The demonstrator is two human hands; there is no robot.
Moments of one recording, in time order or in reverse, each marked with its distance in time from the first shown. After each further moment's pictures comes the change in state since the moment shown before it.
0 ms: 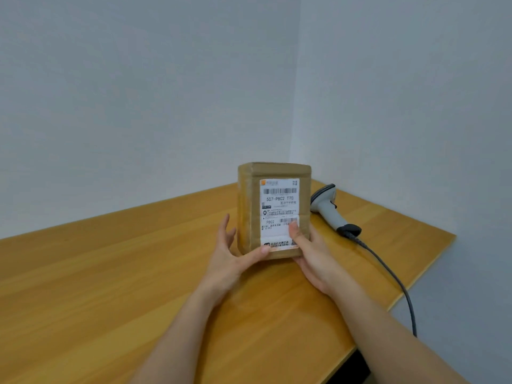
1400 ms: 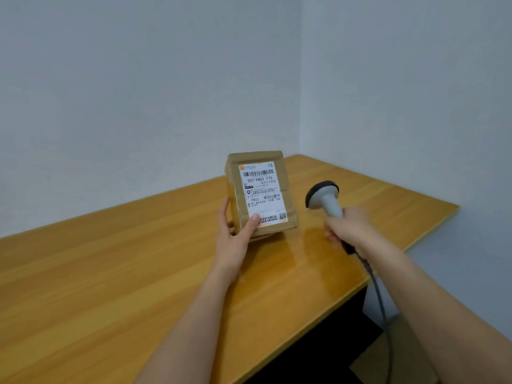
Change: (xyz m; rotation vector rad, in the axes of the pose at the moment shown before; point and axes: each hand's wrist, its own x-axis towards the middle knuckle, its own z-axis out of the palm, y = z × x) left_hand -0.037 0.006 0.010 -0.016 0.287 0.014; right_hand -0.046 -0.053 -0.024 -0.755 0.421 0.266
